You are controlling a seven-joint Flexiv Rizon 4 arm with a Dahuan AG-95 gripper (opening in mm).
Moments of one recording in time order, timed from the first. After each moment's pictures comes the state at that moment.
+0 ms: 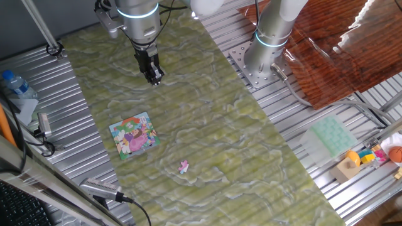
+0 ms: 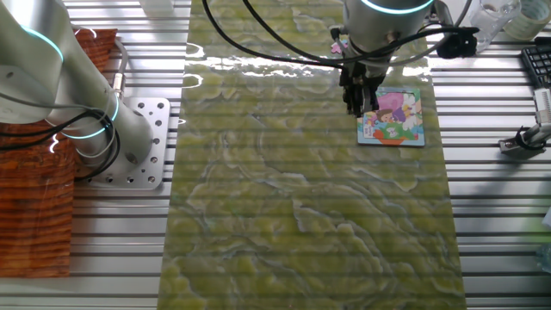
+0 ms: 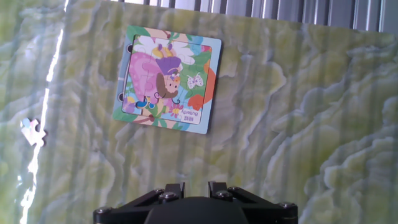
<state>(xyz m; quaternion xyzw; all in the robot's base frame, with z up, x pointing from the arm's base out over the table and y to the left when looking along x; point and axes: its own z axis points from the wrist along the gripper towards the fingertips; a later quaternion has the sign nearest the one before) 0.498 0.002 0.175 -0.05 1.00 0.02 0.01</state>
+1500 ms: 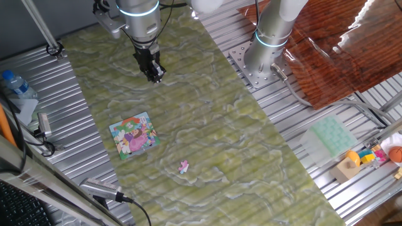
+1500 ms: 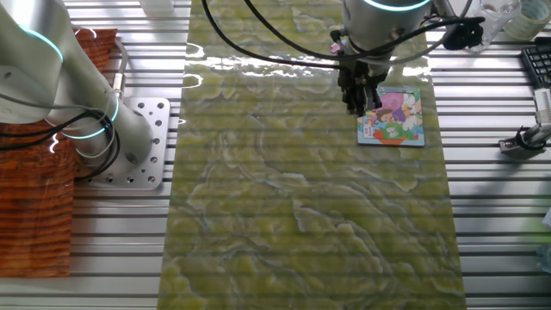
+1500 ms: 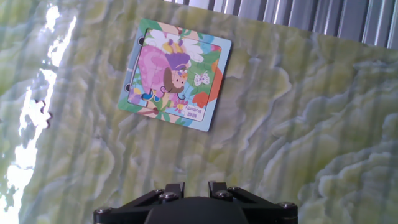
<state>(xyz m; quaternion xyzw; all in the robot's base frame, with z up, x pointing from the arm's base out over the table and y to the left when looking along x) 0.495 -0.001 0.180 -0.12 0.99 0.02 0.01</state>
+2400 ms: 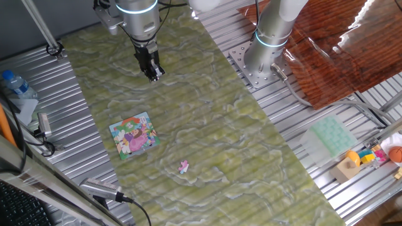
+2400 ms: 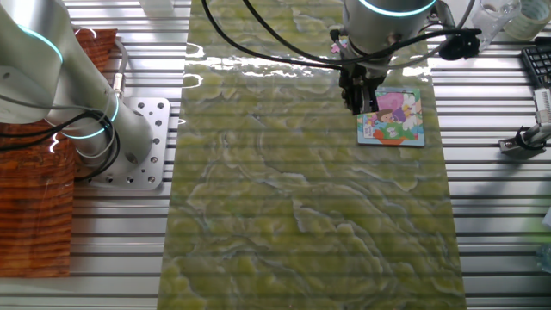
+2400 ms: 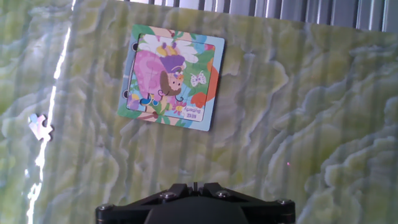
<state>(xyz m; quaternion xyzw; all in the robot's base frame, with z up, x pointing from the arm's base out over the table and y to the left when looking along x) 0.495 0.000 0.181 -0.07 1.00 0.03 0.01</state>
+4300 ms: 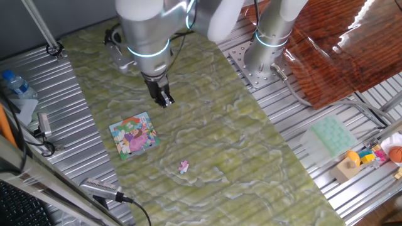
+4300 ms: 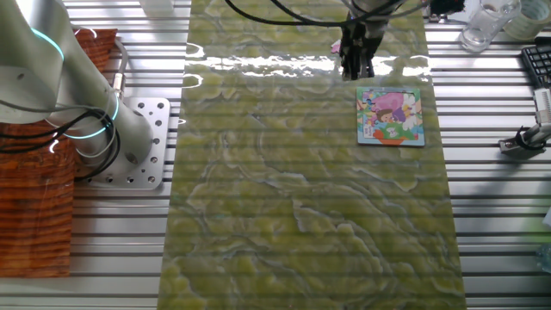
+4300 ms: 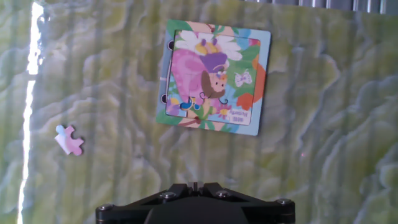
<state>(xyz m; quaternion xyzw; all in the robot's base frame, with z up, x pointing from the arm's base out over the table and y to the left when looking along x) 0.501 0.080 0.150 -0.06 1.00 0.02 -0.01</state>
